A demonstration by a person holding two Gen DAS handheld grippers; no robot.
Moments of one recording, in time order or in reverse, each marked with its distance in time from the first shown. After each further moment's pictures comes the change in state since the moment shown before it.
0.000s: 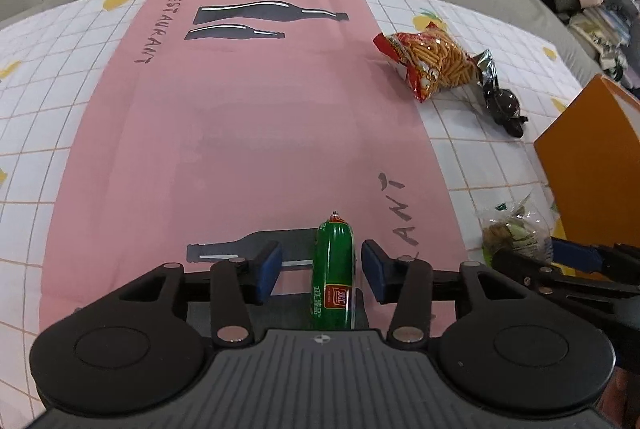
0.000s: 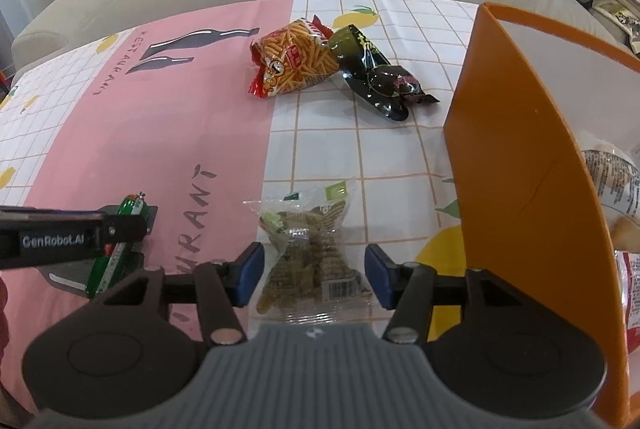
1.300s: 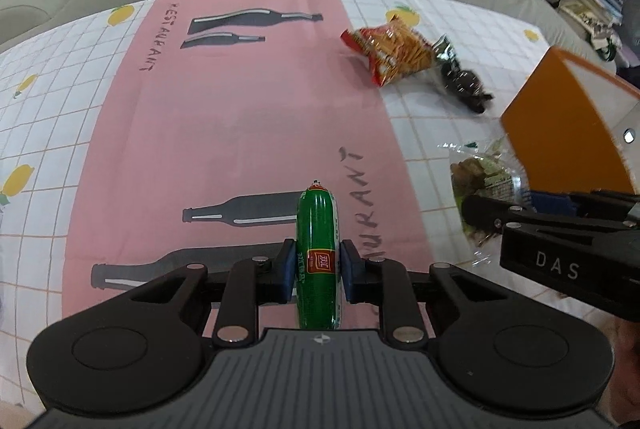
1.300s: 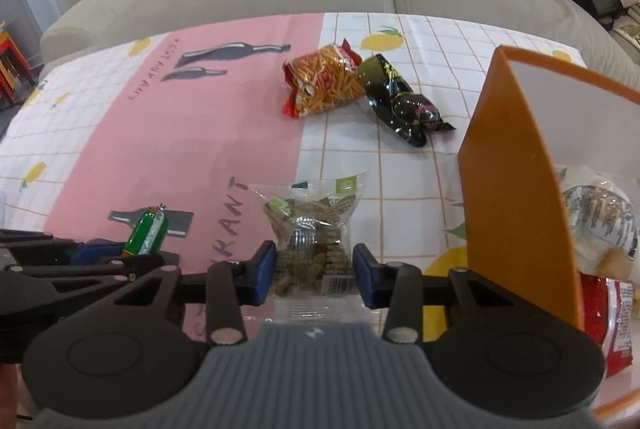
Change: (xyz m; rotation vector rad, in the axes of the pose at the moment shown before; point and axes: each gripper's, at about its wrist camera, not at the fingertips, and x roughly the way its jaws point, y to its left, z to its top) left arm -0.048 -0.030 -0.017 0.027 0.007 0.022; right arm -0.032 0.002 0.014 -0.033 -0.011 0.079
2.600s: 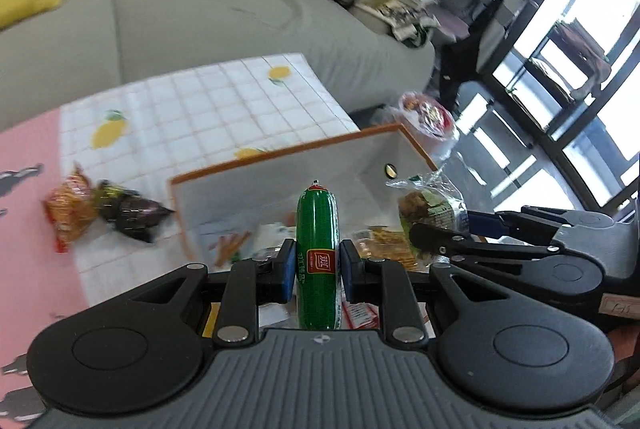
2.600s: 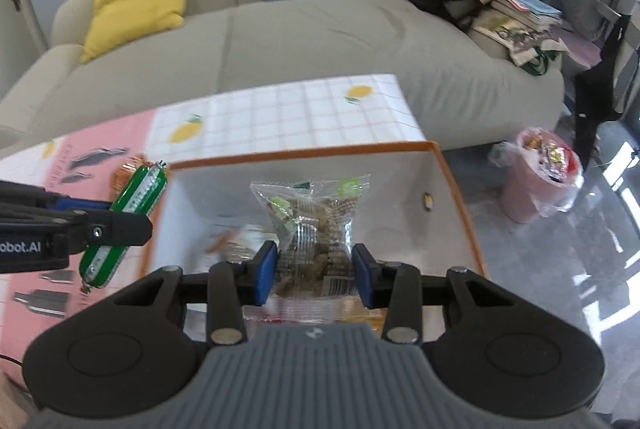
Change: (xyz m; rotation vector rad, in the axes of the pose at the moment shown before) left arm -0.042 -0.235 0.097 0.284 -0.018 -0.394; right arm -0.151 -0.229 0.025 0.141 -0.078 -0.198
